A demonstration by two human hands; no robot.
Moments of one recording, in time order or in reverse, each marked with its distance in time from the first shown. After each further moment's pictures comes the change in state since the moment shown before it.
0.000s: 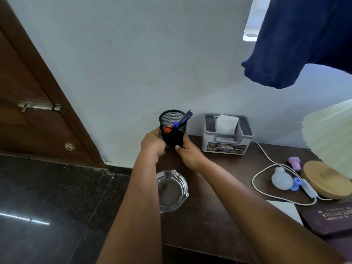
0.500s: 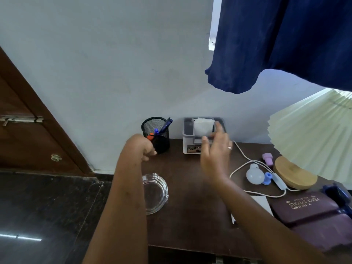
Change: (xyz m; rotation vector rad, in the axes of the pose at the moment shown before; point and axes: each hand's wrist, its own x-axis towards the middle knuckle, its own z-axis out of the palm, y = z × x) left_hand -0.027 0.044 0.002 0.580 -0.116 -0.187; right_hand -0.073 0.011 -0.075 -0.160 0.814 -0.227
